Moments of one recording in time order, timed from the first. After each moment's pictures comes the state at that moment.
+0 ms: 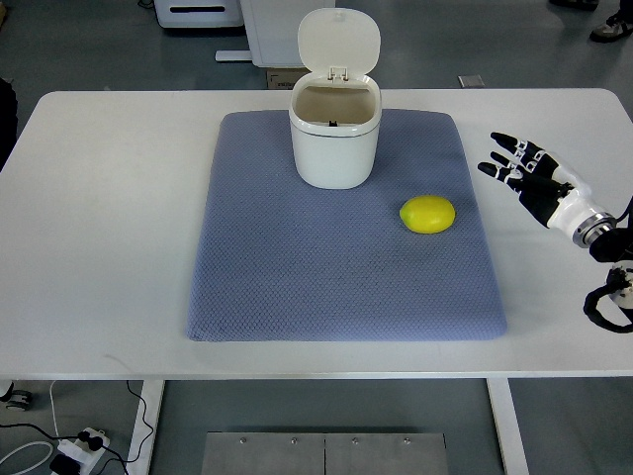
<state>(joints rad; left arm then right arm) -0.06 0.00 -0.10 -0.25 0.00 0.19 -0.13 0.59 -0.44 0.78 0.98 -0.29 0.13 0.18</state>
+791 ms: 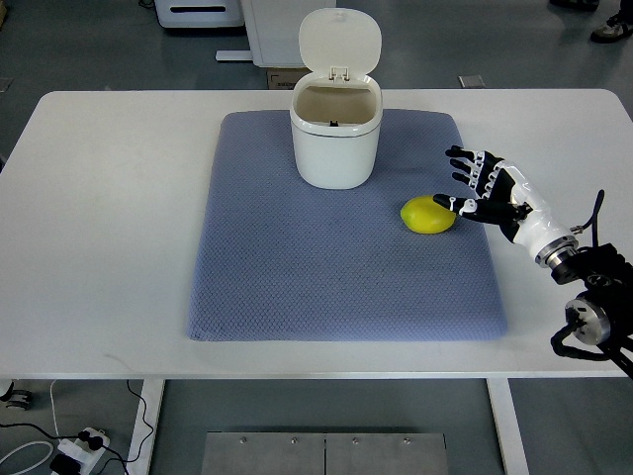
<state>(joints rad) -0.06 0.00 -0.10 -0.25 0.00 0.19 -0.13 0.59 -0.43 0.55 1.08 -0.50 -0.03 0.45</state>
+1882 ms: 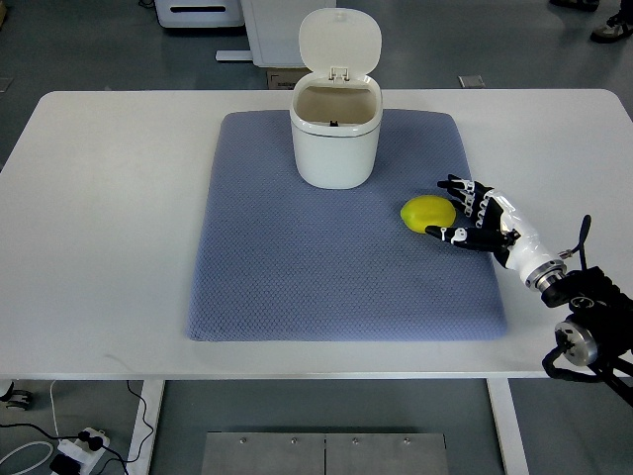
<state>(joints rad) -0.06 0.00 -0.10 -0.25 0.00 0.19 -0.13 0.56 -0.40 0.49 1.00 -0.52 -0.05 0.46</state>
